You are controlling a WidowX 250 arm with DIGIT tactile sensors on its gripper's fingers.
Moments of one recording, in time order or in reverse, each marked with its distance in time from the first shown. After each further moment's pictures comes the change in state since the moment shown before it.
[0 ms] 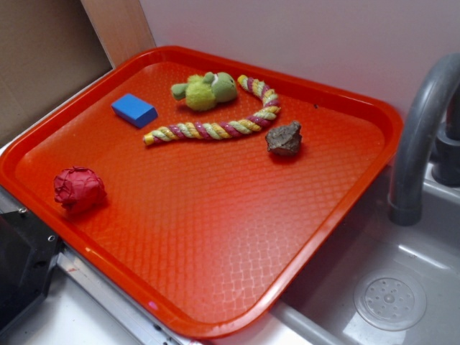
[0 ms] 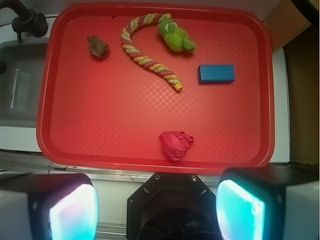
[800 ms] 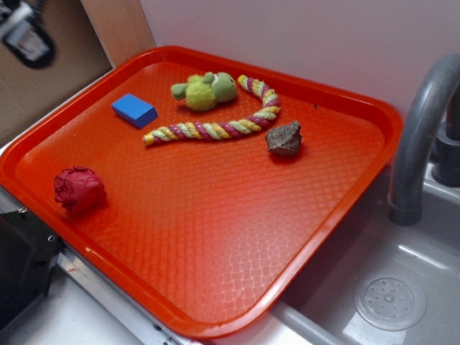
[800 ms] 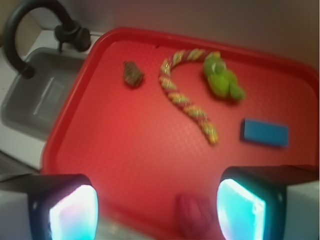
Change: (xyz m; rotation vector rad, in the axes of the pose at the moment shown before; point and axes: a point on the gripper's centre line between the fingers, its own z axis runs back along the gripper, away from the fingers) arm 0.047 -0.014 -0.063 -0.153 -0.217 -0.286
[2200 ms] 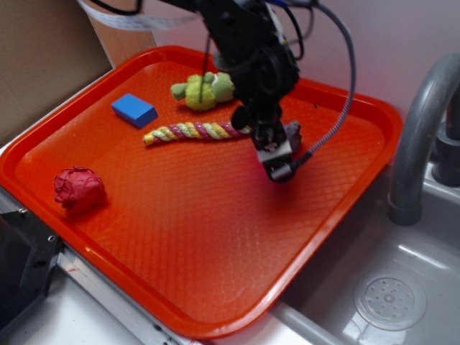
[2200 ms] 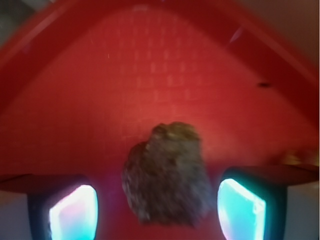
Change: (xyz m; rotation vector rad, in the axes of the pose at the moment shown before) arm 0.081 -0.036 -0.202 0.081 0.155 -0.382
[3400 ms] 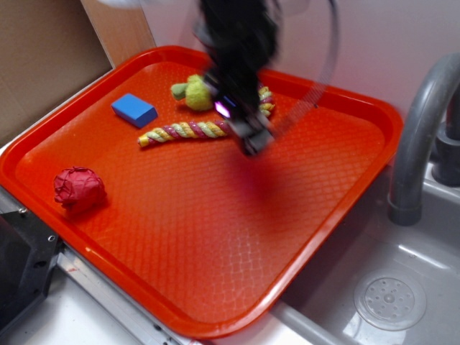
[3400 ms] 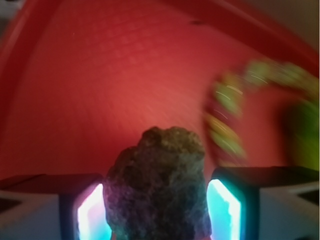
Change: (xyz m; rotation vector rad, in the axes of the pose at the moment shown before) arm -0.036 0.018 0.075 0.048 0.191 0.406
